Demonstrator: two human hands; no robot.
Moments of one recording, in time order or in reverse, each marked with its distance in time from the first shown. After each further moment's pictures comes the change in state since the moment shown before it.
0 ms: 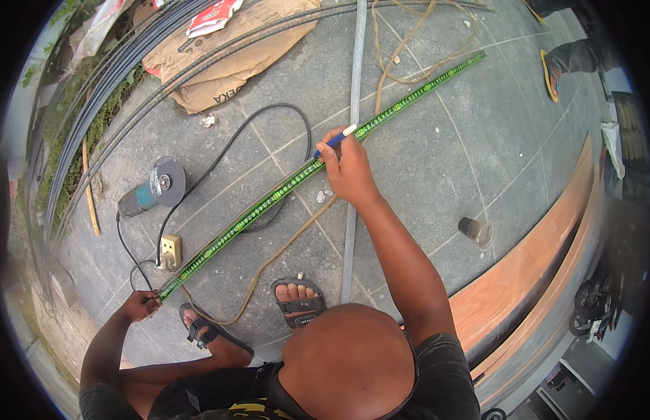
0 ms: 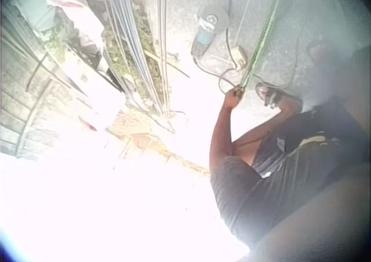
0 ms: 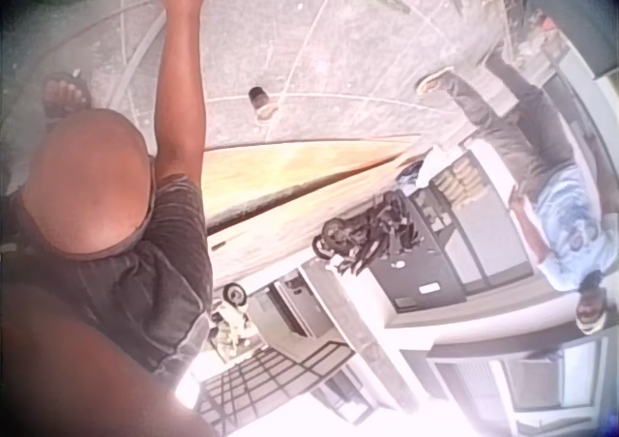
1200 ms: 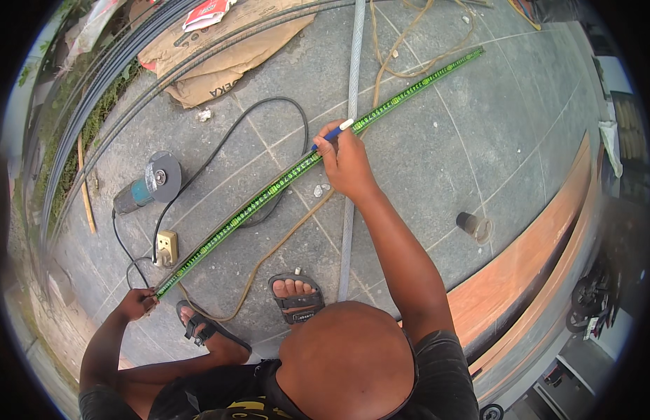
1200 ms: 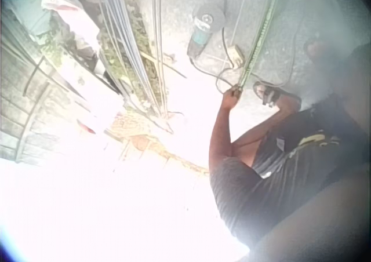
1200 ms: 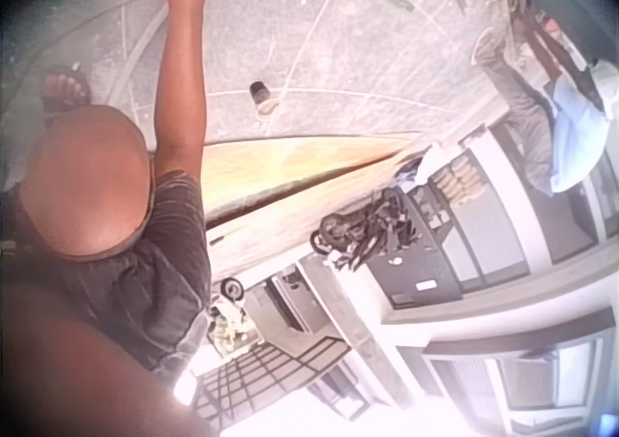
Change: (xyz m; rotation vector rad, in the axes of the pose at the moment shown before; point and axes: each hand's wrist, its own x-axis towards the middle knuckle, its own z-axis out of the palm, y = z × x) left_hand -0.001 0.001 0.003 -0.054 0.000 0.012; right_hand -0.001 -0.001 -0.002 -0.064 -0.016 0.015
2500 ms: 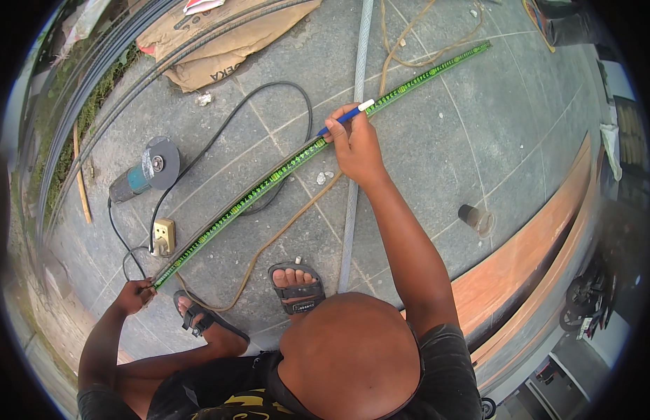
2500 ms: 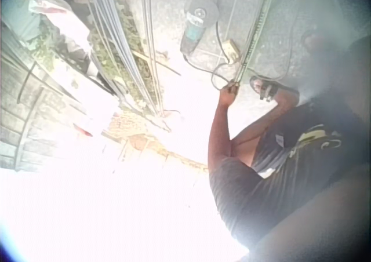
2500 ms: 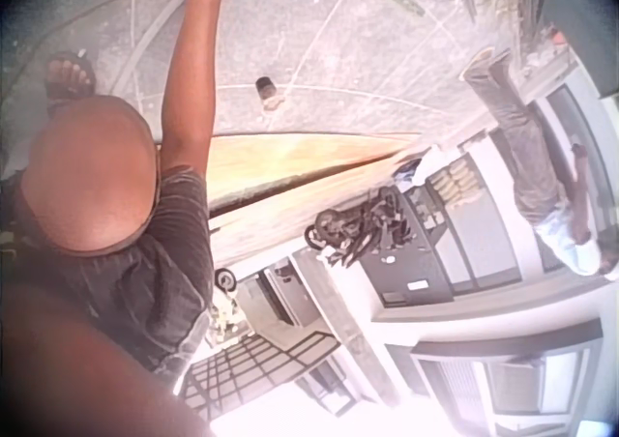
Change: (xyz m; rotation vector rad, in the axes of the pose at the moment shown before) left_hand -0.005 0.010 0.004 -0.005 0.048 0.009; right_hand 0.004 0.016 -0.001 0.177 0.043 0.027
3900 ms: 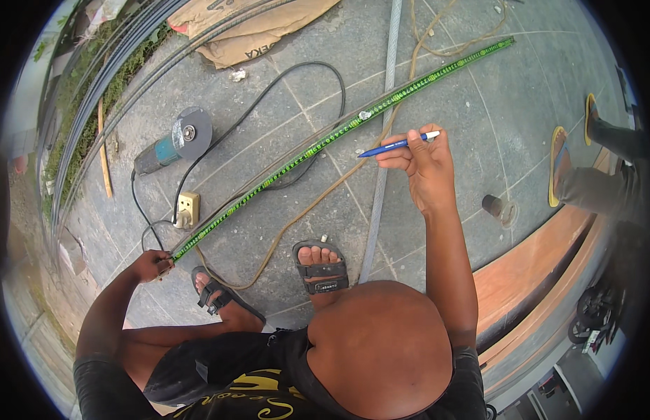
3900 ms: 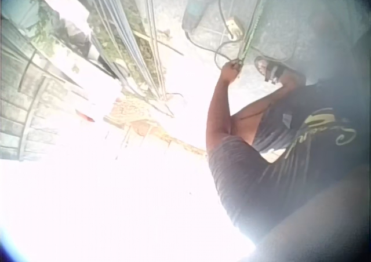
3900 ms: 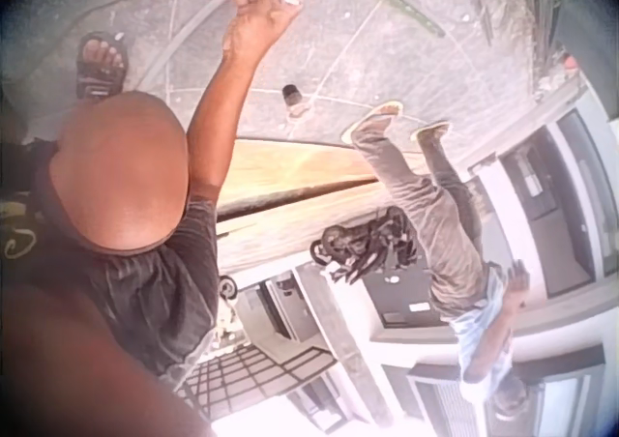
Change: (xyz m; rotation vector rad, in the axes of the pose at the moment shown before) left_hand 0.006 0.028 -0.013 0.010 -0.157 -0.234; right_hand -0.067 -0.077 -0.042 0.520 0.107 0.347
